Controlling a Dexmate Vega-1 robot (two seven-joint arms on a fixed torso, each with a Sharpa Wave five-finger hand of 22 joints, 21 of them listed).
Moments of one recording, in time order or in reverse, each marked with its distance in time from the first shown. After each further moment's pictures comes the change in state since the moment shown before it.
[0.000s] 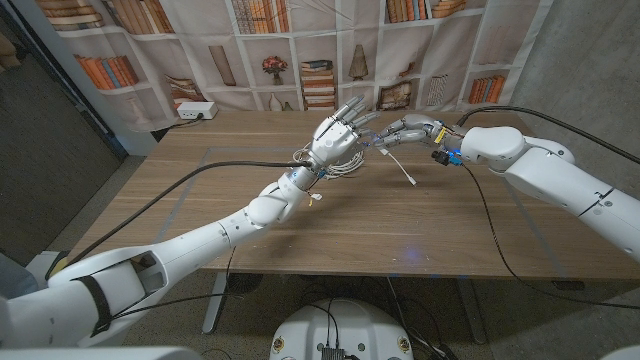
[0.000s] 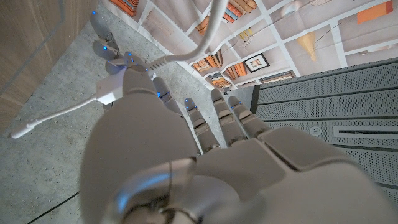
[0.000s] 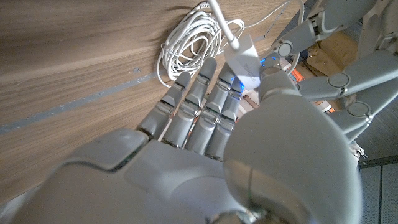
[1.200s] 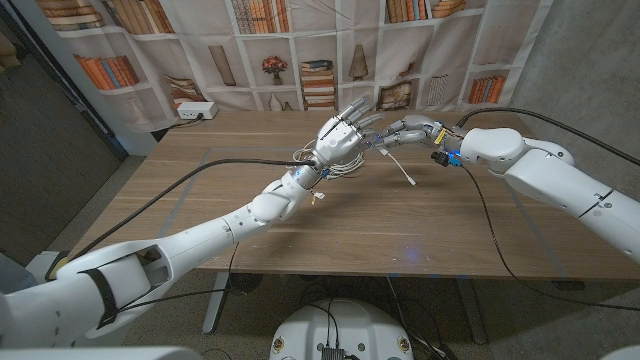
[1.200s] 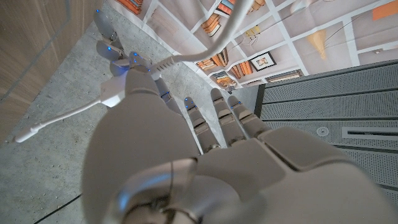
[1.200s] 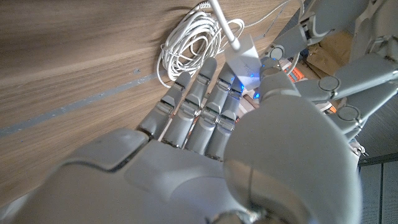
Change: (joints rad) left arm -0.036 -0.023 0.032 0.043 -0.002 -0.017 0.007; left_hand 0.011 0.012 0.000 0.000 -0.007 0.005 0.005 0.000 0.000 0.018 -0.003 -0.006 0.000 0.018 -0.004 -0.009 0.000 0.006 -0.005 0.000 0.000; right arm -0.009 0.000 0.003 -0.005 0.005 0.002 -0.012; right_hand -0.004 0.004 0.000 0.000 -0.008 0.000 0.000 -0.006 0.002 0.000 0.000 0.000 0.005 0.005 -0.005 0.000 0.000 0.000 0.000 0.000 0.000
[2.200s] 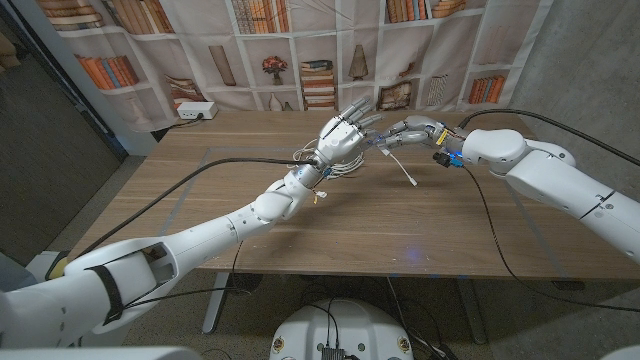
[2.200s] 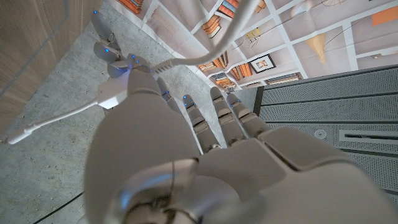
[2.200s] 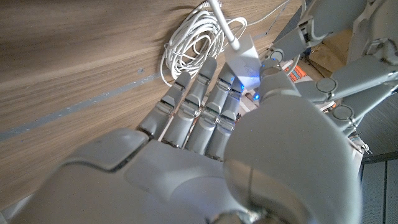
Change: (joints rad) left arm -0.017 -0.023 0.016 0.036 -0.023 -0.003 0.017; left_hand 0.012 0.012 0.000 0.000 -0.008 0.018 -0.007 -0.004 0.000 0.048 0.001 -0.009 -0.005 0.023 -0.002 -0.004 0.000 0.036 0.036 0.000 0.000; right arm -0.010 -0.002 0.008 0.010 0.008 0.007 -0.005; right_hand 0.000 0.000 0.000 0.000 0.002 0.000 0.000 0.003 0.003 0.000 0.000 -0.004 -0.001 0.000 0.000 0.000 0.000 0.000 0.000 0.000 0.000
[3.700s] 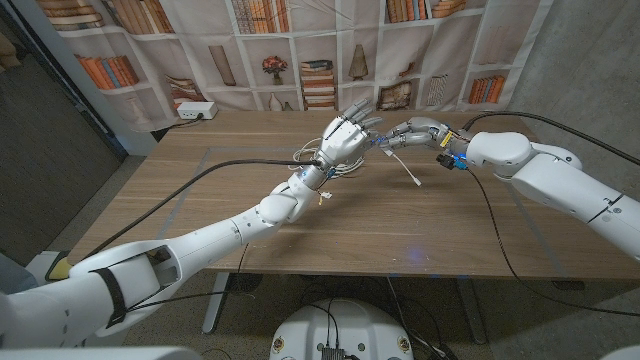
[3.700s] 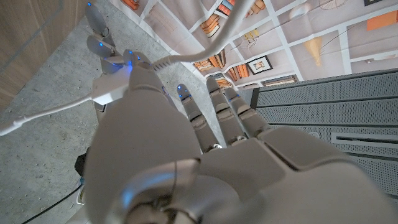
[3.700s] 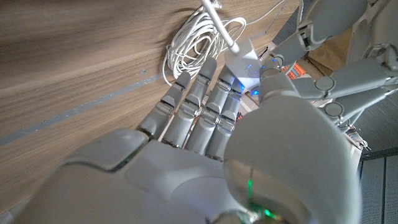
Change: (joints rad) left arm 0.016 -0.012 0.001 -0.032 -0.019 0.043 -0.017; left_hand 0.027 0.052 0.041 0.031 -0.056 0.188 0.015 0.062 -0.019 0.215 -0.004 -0.005 0.002 0.138 -0.006 0.000 0.000 0.069 0.020 0.000 0.001; right arm -0.038 -0.023 0.026 -0.009 0.020 0.024 -0.011; right_hand -0.004 0.004 0.003 -0.003 -0.003 0.000 0.000 -0.001 0.001 -0.002 -0.002 -0.002 0.005 0.000 0.000 0.000 0.000 0.000 0.000 0.000 0.000
